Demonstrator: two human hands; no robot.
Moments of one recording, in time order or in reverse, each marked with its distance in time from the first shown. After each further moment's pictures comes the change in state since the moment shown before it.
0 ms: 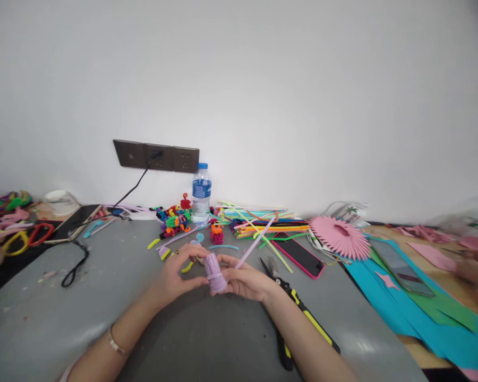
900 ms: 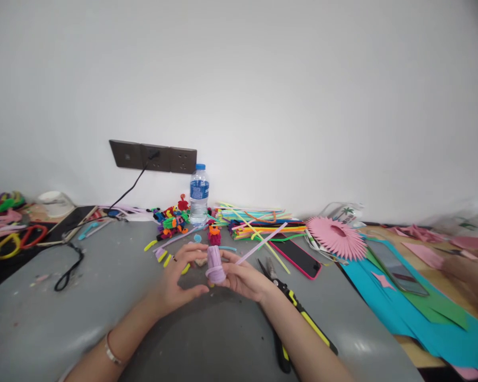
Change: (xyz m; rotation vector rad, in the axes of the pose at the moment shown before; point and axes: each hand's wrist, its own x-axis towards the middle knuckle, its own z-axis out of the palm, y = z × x) left_hand -0.006 0.005 0.008 0.066 0.025 0.059; right_hand 0.003 0.000 0.000 0.050 0.086 -0.130
